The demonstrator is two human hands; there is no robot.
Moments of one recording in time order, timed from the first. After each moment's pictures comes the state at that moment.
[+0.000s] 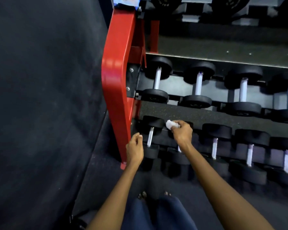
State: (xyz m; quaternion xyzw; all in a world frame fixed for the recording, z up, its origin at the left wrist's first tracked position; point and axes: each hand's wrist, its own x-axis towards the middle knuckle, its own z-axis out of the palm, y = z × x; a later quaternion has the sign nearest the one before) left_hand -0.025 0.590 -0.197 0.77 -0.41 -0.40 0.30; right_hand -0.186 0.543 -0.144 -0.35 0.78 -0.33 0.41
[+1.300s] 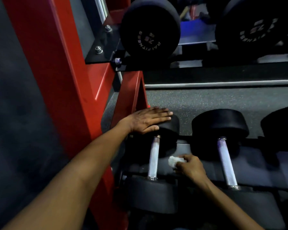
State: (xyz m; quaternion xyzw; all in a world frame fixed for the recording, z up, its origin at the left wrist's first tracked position) left_hand -0.011 0.297 -0.619 0.10 -0.99 0.10 0.09; right_hand -0.194 0.490 -0.670 -0.37 0.70 -0.37 0.49
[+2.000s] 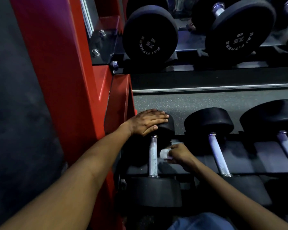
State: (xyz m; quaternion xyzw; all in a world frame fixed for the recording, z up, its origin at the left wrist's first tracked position) left_hand -0.012 0.303 -0.628 0.07 -0.98 0.05 0.19; right_hand -0.168 0.462 -0.654 -0.40 0.66 -0.36 0.52
